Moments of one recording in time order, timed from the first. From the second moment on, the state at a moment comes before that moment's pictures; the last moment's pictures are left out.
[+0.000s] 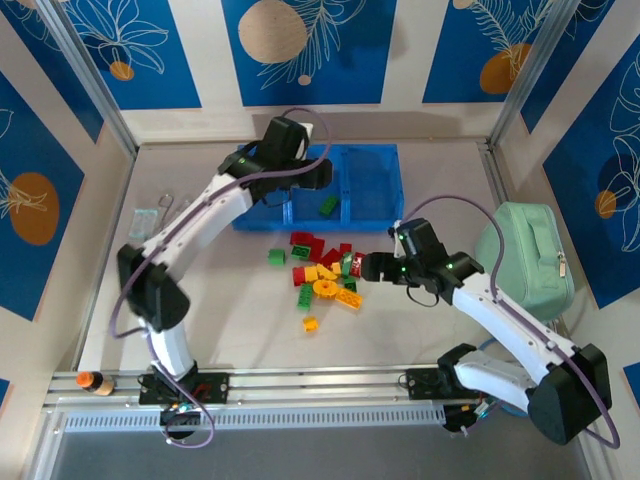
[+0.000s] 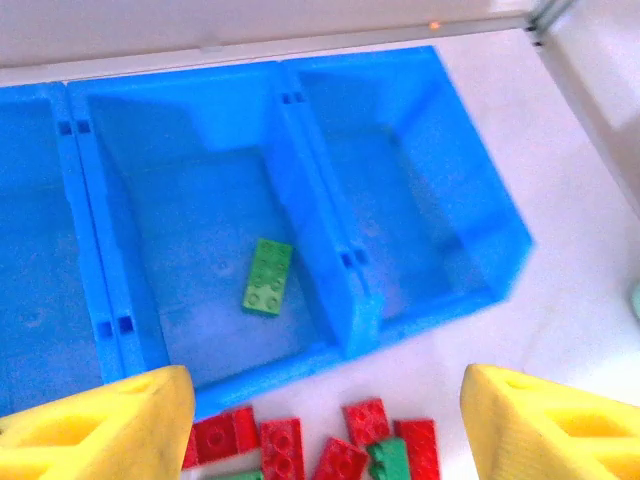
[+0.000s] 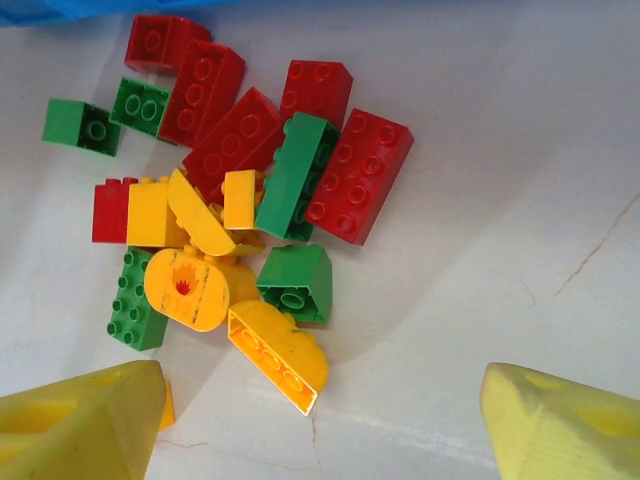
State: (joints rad) left arm -0.65 1.75 1.79 -0.73 -0.03 -0.37; right arm 0.52 1.05 0.77 -0.66 -0.12 0.51
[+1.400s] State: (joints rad) left arm -0.67 0.94 0.61 -0.41 -0.08 -0.62; right arm 0.78 1.56 0.92 -0.74 -0.07 0.40
